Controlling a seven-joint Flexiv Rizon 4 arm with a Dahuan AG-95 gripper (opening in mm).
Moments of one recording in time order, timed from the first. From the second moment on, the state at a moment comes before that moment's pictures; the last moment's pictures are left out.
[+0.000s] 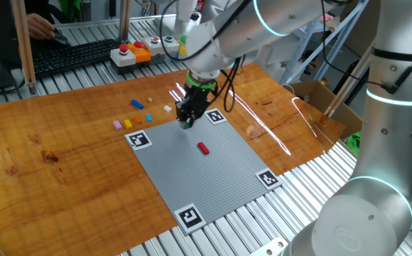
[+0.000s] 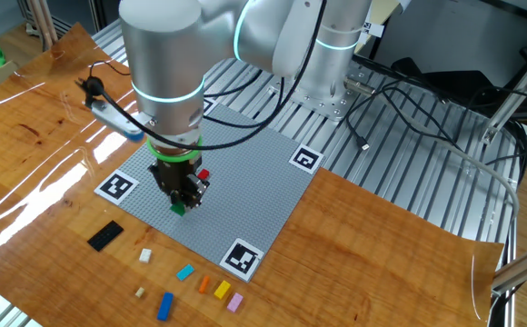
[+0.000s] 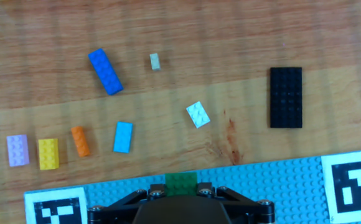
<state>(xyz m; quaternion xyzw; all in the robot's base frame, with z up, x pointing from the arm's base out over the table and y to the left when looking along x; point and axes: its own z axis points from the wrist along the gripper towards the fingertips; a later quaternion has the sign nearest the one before) 0.562 -0.072 0.026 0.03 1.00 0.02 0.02</state>
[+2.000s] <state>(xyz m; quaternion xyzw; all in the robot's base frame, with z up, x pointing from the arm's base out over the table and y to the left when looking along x) 0.520 -0.087 0.009 0.10 0.99 0.03 0.04</state>
